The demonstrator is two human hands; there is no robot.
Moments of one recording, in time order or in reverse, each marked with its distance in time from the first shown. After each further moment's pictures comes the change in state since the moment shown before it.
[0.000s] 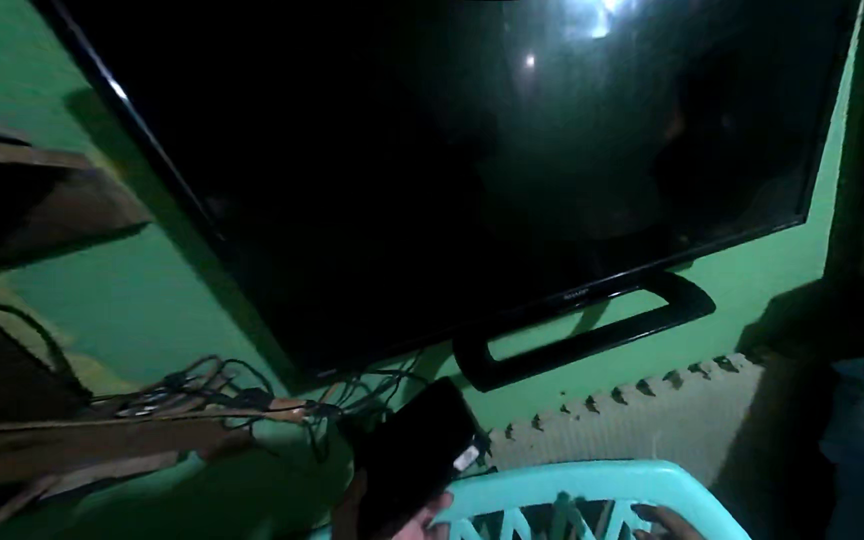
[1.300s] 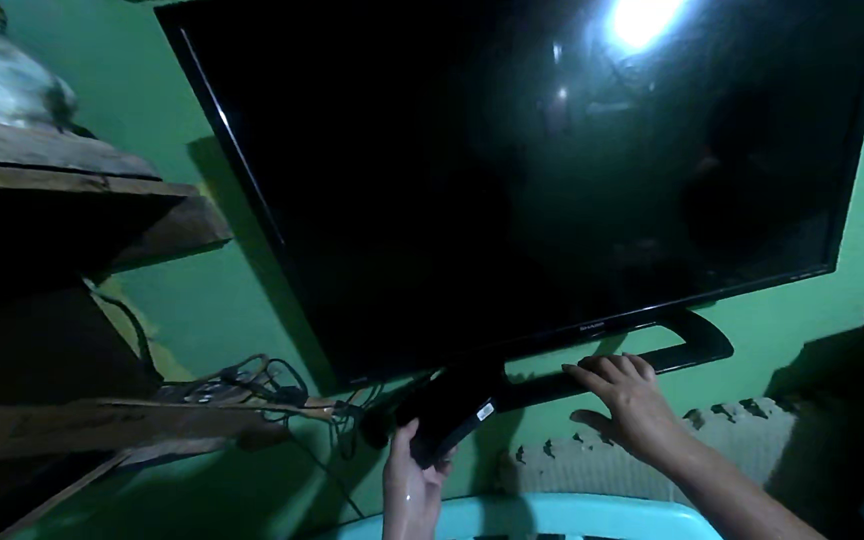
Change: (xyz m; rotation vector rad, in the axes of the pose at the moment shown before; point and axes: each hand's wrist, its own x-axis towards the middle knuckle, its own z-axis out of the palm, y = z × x) left_hand 0.059 0.001 0.038 0.094 0.302 0.191; right_hand 0.071 -0.237 -0.057 -0.809 0.354 -0.874
